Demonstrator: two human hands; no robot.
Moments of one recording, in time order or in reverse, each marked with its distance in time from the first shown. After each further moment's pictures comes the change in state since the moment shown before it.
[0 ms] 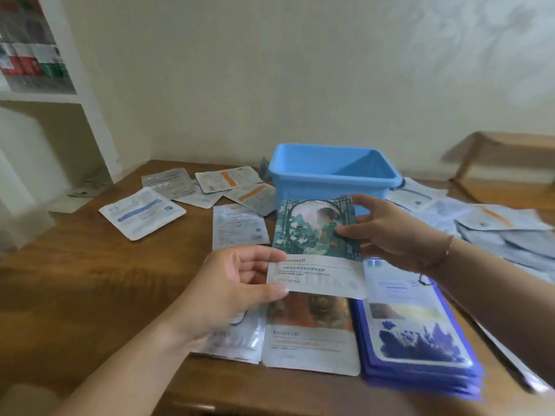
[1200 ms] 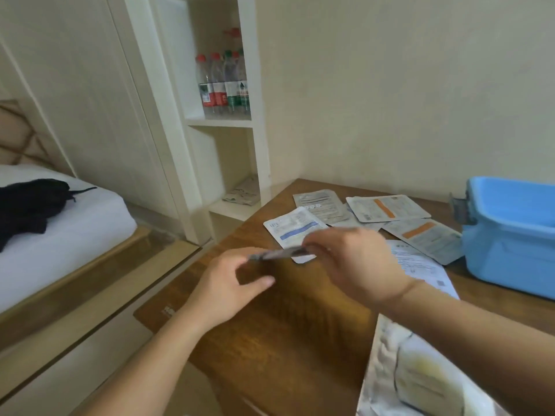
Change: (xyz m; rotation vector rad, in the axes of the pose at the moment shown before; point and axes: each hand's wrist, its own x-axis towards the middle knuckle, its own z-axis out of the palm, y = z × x) left_hand -0.038 -0.087 -0.237 0.654 0.579 0.007; right_hand 0.097 -0.033 0.267 -0.937 0.011 -1.149
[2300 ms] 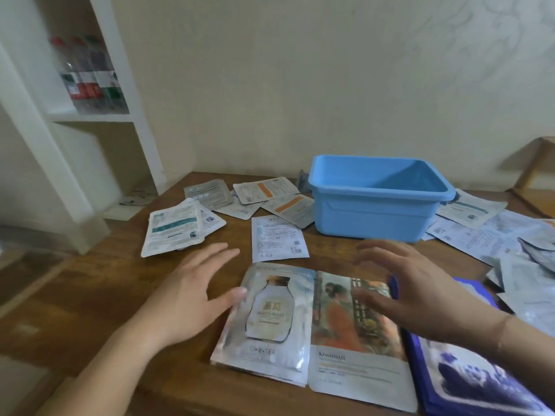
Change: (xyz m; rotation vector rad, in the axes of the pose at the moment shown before) left_hand -0.035 0.120 0.076 0.285 -0.352 0.153; right_hand -0.207 0.064 -0.166 -0.092 -0.307 0.516
